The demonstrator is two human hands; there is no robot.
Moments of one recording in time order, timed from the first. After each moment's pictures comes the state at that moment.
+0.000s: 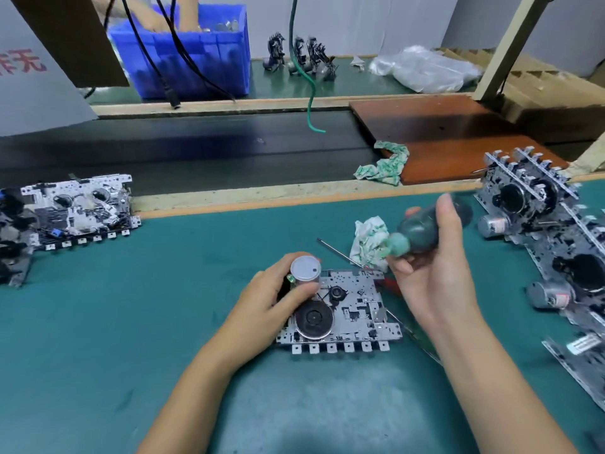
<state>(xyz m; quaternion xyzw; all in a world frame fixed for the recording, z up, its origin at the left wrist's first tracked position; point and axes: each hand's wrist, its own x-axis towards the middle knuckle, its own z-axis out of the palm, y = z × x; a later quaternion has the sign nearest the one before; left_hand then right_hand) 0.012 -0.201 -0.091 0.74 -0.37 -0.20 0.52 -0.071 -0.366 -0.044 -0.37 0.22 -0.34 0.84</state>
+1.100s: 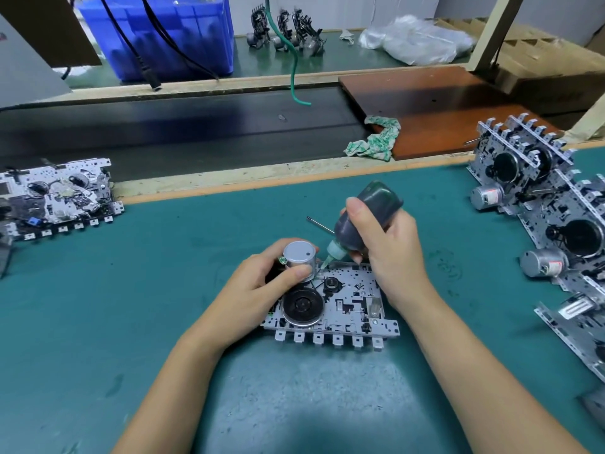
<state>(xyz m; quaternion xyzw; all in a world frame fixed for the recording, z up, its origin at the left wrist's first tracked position) 0.012 -0.196 -0.092 0.68 -0.36 -0.29 0.57 -0.064 -0.356 -0.074 -0.65 0.19 -0.30 0.67</state>
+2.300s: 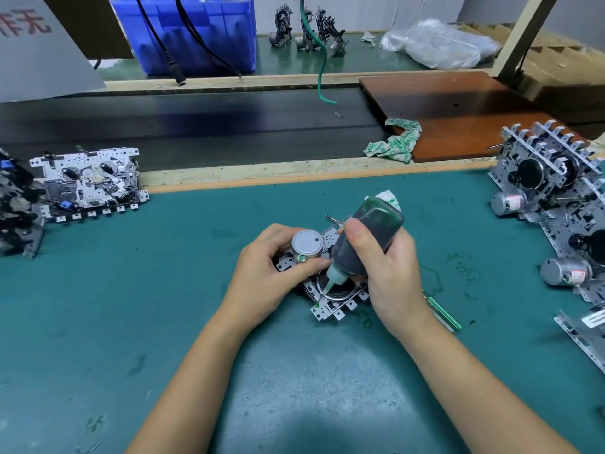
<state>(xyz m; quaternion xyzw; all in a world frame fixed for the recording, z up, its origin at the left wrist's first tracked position) 0.013 -0.199 -0.089 0.73 -0.32 -0.14 0.59 -0.068 -0.323 -0.078 -0.66 0.09 -0.31 0.67</state>
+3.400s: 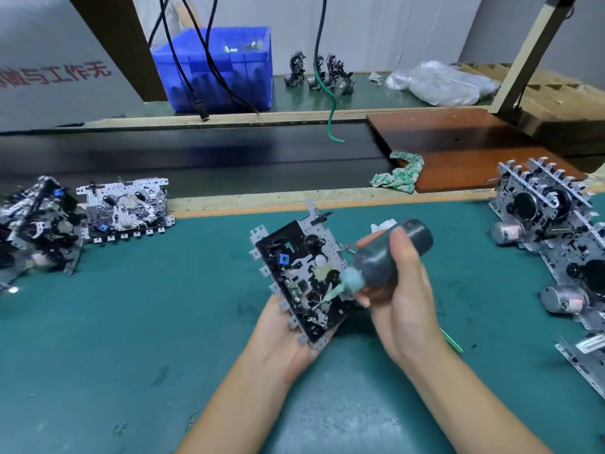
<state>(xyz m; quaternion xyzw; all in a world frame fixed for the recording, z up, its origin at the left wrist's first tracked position) -0.021 -0.208 -0.075 0.26 0.07 -0.45 0.85 -0.080 -0.307 -0.044 -0.43 0.16 -0.26 0.85</state>
